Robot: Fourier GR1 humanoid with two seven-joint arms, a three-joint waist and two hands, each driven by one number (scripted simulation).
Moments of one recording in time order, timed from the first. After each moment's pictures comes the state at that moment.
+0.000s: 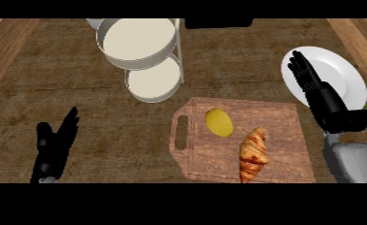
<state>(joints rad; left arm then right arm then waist) 0.08 0.34 -0.11 -1.38 0.16 0.22 0.18 -0.21 -0.35 0.03 -1.38 -0.11 0.10 -0.21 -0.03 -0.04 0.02</state>
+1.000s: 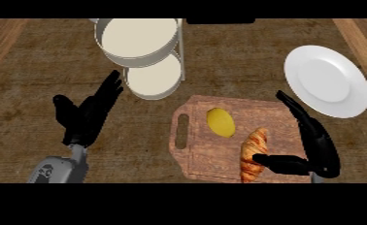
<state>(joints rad) -0.14 0.23 -0.18 -1.50 0.24 0.08 0.20 0.04 -0.24 0.10 -1.52 0.09 -0.02 -0.65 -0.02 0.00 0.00</state>
